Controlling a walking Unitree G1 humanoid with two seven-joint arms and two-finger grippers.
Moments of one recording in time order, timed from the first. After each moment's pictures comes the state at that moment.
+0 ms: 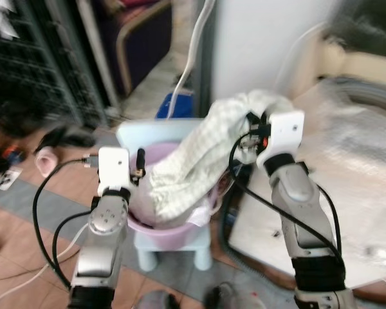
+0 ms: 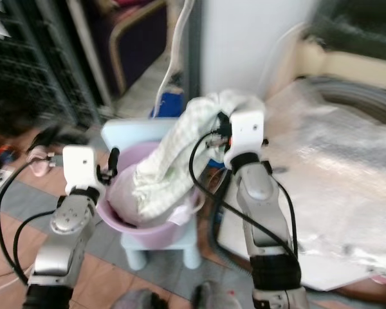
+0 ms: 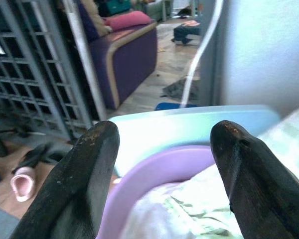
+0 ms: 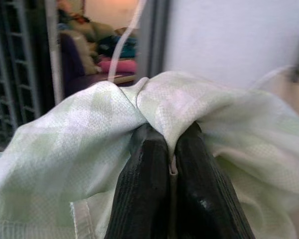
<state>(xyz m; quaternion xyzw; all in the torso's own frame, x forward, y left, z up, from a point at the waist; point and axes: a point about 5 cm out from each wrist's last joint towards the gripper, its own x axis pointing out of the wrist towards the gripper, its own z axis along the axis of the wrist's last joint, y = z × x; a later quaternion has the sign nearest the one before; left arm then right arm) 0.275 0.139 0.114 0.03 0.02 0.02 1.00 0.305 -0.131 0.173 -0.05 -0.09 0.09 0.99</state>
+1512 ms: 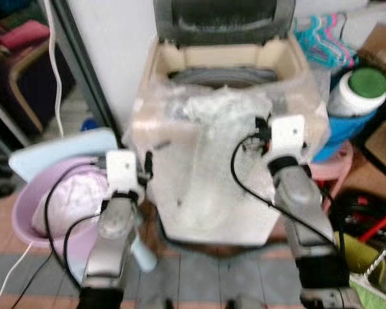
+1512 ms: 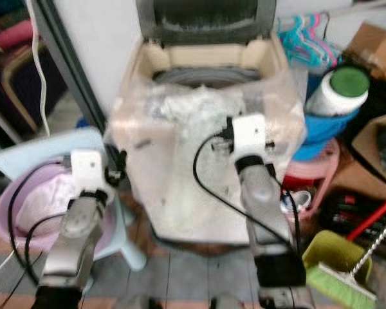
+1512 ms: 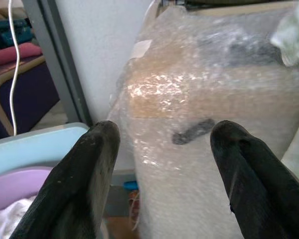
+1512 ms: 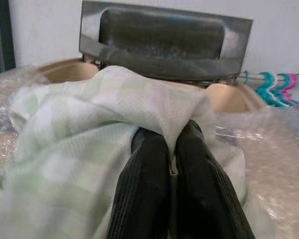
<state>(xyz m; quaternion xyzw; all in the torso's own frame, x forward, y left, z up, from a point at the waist) 0.276 0.129 0.111 0.01 0.02 -0.01 1.00 0.309 -0.140 0.165 -0.08 -0.09 0.05 0.99</state>
